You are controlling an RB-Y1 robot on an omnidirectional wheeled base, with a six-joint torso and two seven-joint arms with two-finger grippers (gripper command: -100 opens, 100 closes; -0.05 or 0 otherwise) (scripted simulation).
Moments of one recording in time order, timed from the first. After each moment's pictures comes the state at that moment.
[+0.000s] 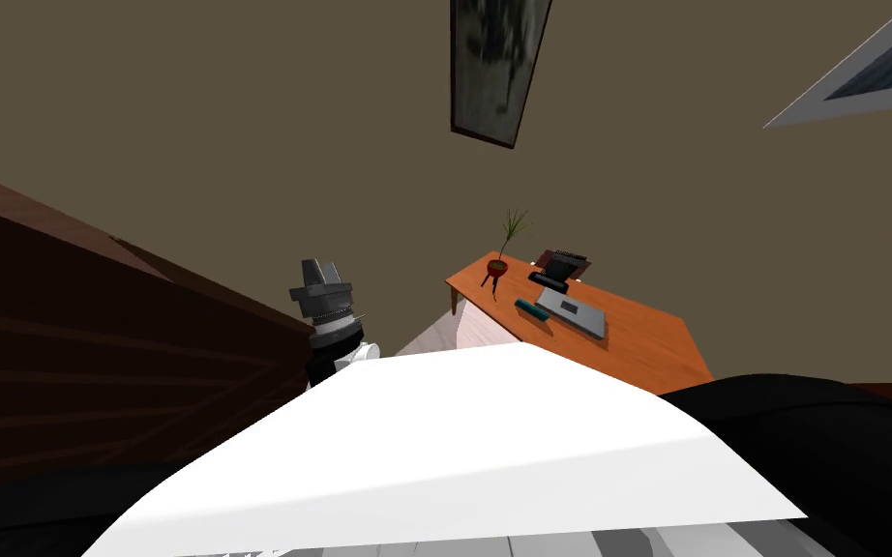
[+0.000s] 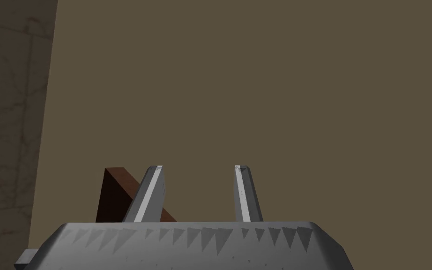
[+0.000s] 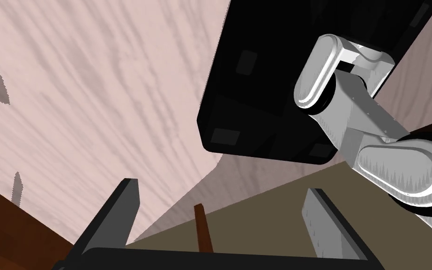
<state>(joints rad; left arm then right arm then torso) 0.52 0.01 0.01 -2.35 0.08 -0.57 -0.12 0.53 -1.17 0.85 -1.10 0.47 -0.47 0.17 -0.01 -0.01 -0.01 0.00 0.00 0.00</state>
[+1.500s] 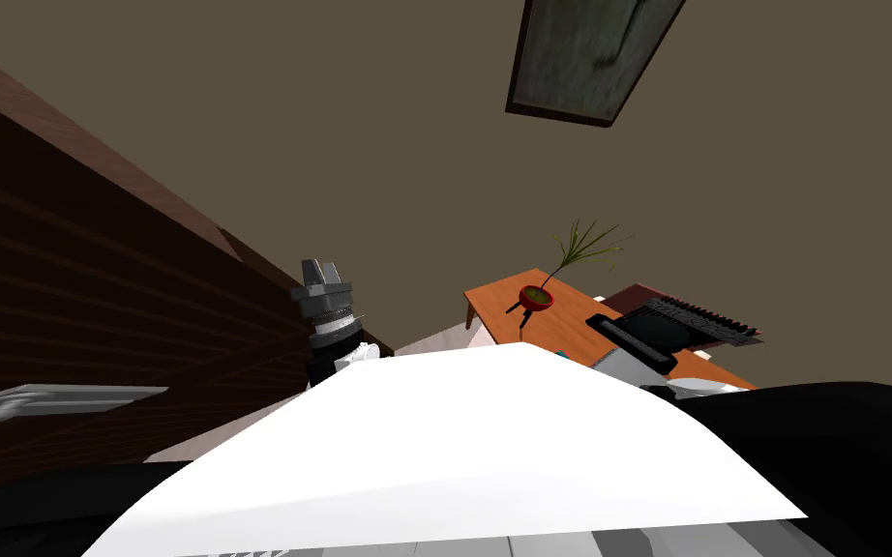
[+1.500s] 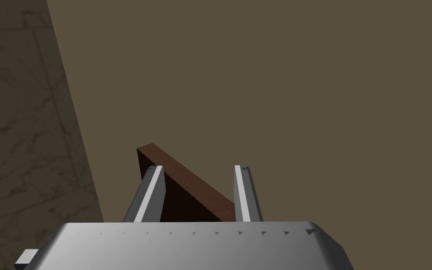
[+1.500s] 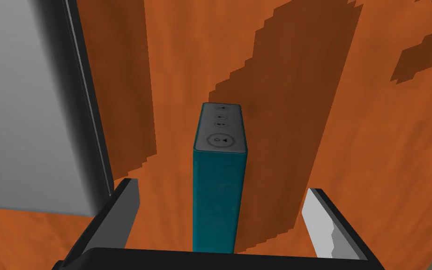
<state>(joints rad) 0.52 0.01 0.01 -2.35 0.08 -0.57 -0.12 0.28 -1.27 0.98 -0.77 0.50 -0.54 0.10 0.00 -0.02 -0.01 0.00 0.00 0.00</state>
